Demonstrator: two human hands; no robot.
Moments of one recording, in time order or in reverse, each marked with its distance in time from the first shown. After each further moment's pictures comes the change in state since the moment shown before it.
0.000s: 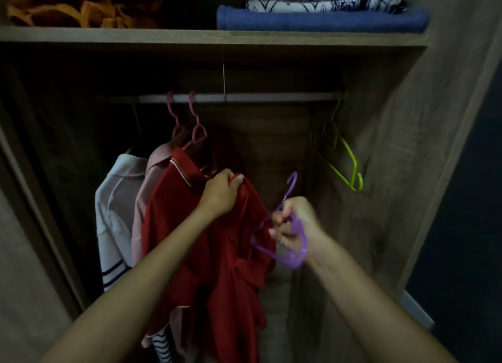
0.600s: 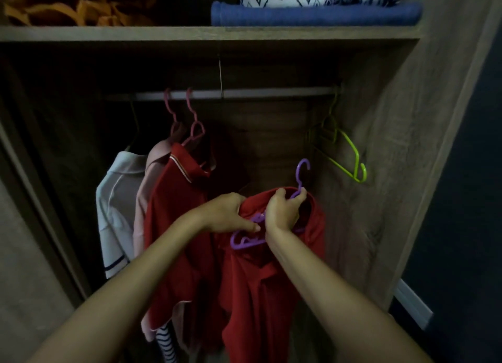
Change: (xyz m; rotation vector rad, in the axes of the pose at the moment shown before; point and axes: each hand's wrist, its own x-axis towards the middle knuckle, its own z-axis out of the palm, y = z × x) left_hand -0.050 0.022 -0.025 0.119 -0.649 0.147; right_hand 0.051 0.028 0.036 0.040 0.628 -0.386
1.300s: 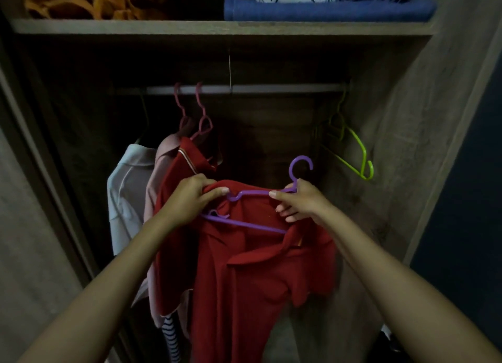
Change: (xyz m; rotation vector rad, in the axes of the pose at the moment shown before) left_hand -0.022 -0.064 -0.024 0.193 0.515 0.097; right_hand 0.047 -0.032 -0.042 -0.632 -0.791 -0.077
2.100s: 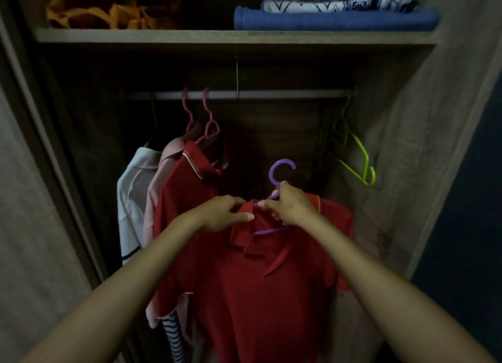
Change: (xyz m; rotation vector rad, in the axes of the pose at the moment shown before) left_hand 0.009 0.021 0.019 0.044 -0.469 -0.063; right_hand 0.005 -0.011 0.034 -0.509 0.200 -0.231
